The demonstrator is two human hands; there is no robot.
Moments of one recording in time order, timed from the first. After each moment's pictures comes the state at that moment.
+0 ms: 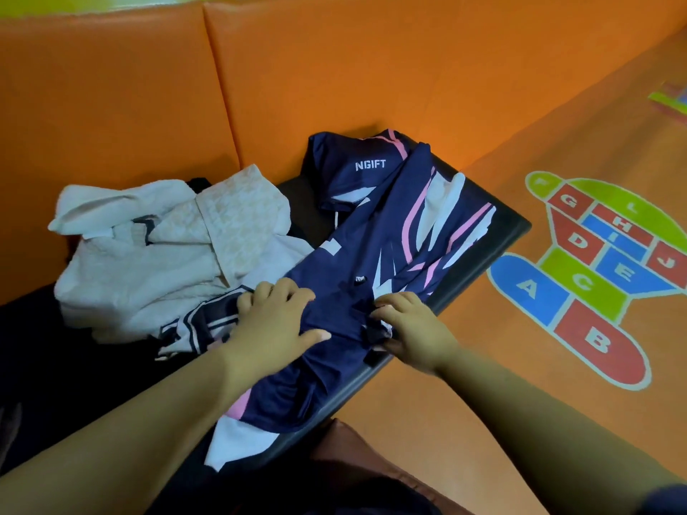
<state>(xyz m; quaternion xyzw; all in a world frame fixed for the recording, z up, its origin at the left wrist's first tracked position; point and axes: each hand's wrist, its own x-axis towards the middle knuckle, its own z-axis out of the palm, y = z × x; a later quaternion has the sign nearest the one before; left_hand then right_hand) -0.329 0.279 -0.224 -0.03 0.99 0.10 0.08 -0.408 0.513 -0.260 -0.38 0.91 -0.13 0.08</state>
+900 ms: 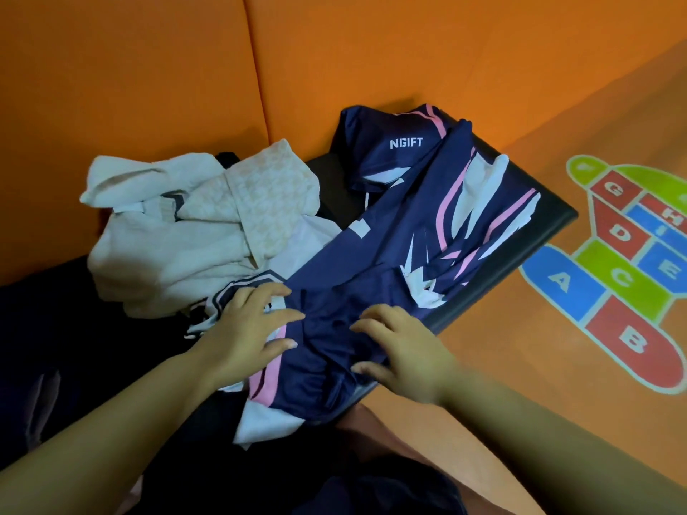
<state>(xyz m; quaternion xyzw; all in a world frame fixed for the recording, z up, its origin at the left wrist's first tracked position) -0.284 0.205 -0.269 0.07 0.97 0.21 0.01 -0.362 0.472 -0.261 -0.45 0.87 -0.17 0.09</state>
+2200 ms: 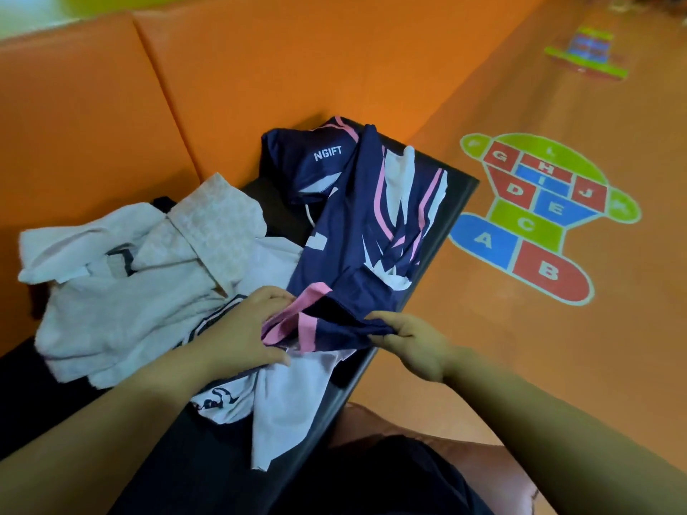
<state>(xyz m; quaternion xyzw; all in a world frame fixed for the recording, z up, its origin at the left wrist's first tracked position) -0.325 0.208 -0.220 0.18 0.90 0.36 0.14 -0.321 0.485 -0.222 -0.14 0.83 -0.47 0.27</state>
